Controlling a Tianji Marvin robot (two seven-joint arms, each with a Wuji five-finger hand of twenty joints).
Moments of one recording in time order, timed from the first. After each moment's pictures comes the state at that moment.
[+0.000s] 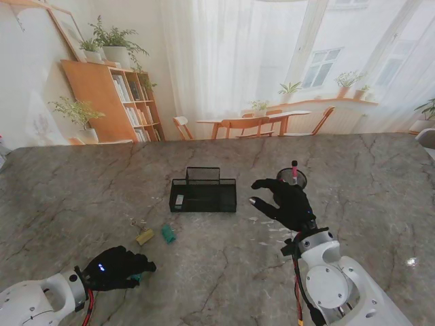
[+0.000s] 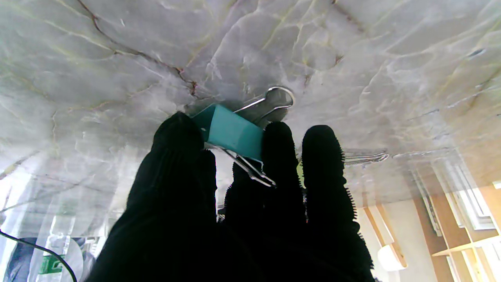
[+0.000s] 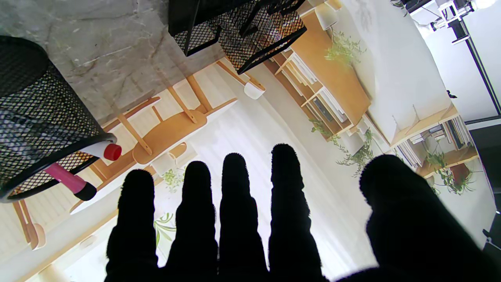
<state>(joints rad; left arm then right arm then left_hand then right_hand) 1.96 -0.98 -1.51 -1.73 1.38 -0.59 0.01 -1.70 -1.14 1.28 -1.67 -0.67 -0.19 -0.31 1.07 -0.19 -0.03 0.05 0.41 -0.01 0.34 0.73 0.59 0.08 0.24 0.52 0.68 0.02 0.46 0.69 0.47 0.03 0.99 0.74 0.42 -0.26 0.47 -0.03 0.58 -0.02 0.34 0.70 0.69 0.12 0.17 0.52 0.54 0.11 0.18 0.44 0.10 0.32 0.86 0.46</state>
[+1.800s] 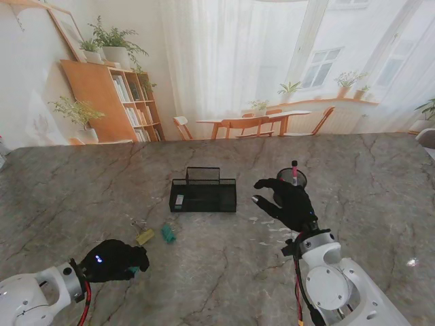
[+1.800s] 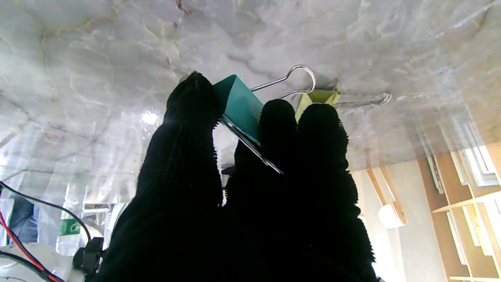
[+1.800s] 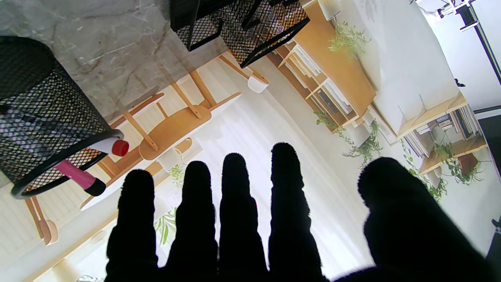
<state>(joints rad) 1.95 -0.99 -1.56 -1.77 1.36 -0.65 0.06 -1.72 -1.15 1.29 -1.67 -0.65 -0.18 -0.33 1.17 -0.43 -0.04 0.04 0.60 -0.07 0.85 0.52 0.80 0.10 0.04 0.77 0.91 0.04 0.51 0.92 0.76 0.02 1.02 0.76 0.43 -0.23 0.45 -0.03 0.60 -0.02 0.34 0.70 0.69 0.12 0.17 0.52 0.54 0.11 0.18 0.44 0.10 0.32 0.86 0.46</state>
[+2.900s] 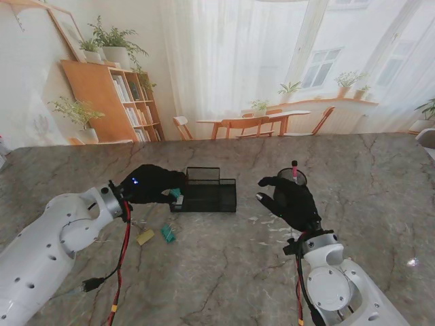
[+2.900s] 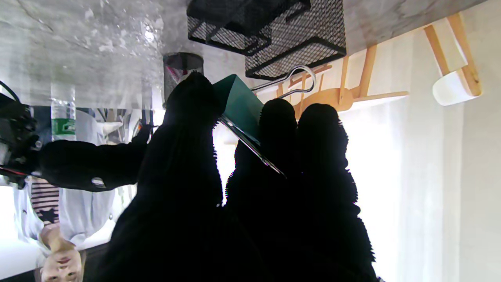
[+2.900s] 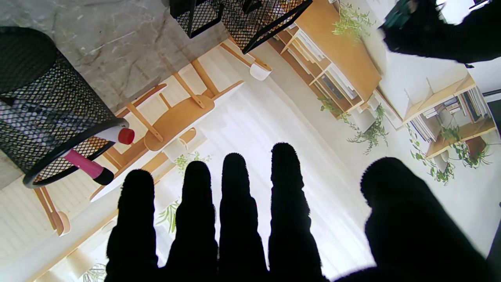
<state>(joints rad) 1.34 -1.01 -1.19 -1.53 1.09 -0.62 0.08 -1.73 -1.16 1.30 -1.68 -0.63 -0.18 -0.36 1.17 -0.43 -0.04 0.04 0.61 -0.07 0.87 0.50 0.80 0.10 0.04 0.77 0.91 0.04 0.53 0.92 0.77 0.01 1.00 0.83 0.43 -0.23 0.42 -0.03 0.60 -0.02 0.34 0.70 0.69 0.12 0.17 0.52 0.54 0.11 0.18 0.44 0.10 0.32 0.86 0.46</state>
